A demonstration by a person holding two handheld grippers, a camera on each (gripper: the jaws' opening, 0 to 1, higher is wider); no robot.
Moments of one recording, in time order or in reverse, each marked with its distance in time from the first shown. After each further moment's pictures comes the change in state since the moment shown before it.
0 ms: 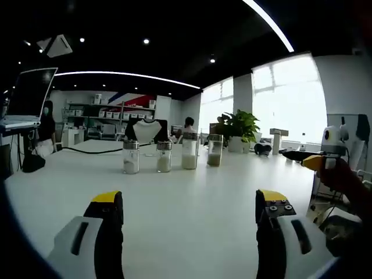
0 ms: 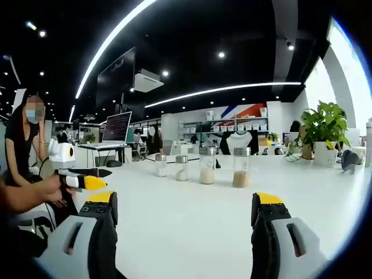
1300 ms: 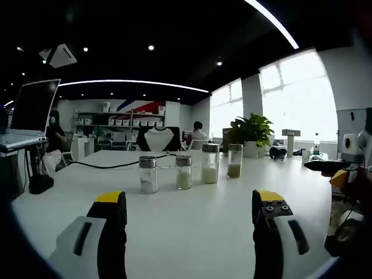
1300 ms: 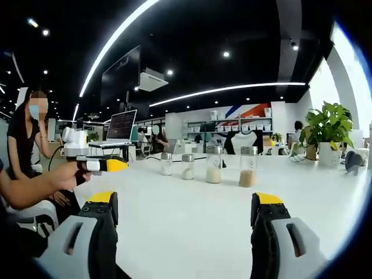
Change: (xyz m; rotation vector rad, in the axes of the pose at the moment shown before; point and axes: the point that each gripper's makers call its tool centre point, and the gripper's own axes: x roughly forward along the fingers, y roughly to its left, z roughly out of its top) left arm 0.031 0.045 0.034 0.045 -0.038 0.089; right arm 0.005 0.012 -0.004 -0.011 0.005 0.034
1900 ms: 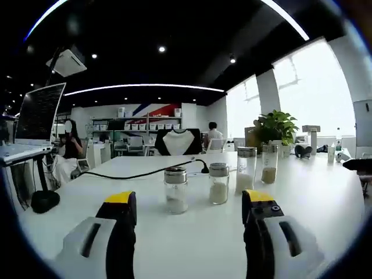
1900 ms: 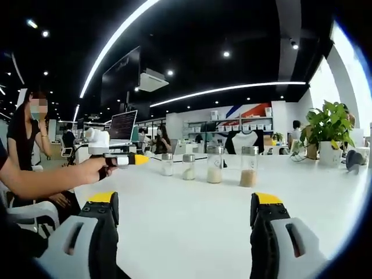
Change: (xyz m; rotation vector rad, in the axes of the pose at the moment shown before) left arm 0.061 0.059 0.006 0.049 -0.019 0.139; right arm 0.002 0.003 -0.001 0.006 0.002 0.003
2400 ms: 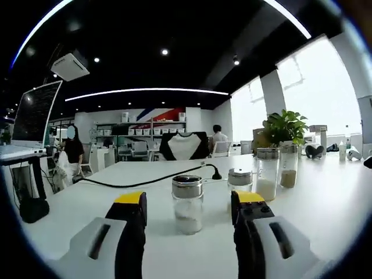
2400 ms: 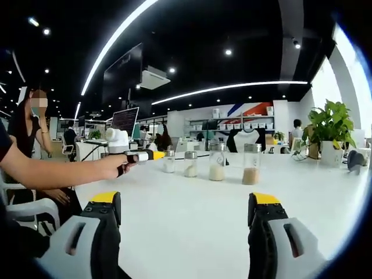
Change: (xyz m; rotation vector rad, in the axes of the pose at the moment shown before) left arm 0.055 0.019 -0.003 0.030 -0.033 0.039; right arm 0.005 0.002 -0.005 -0.008 0.012 0.012
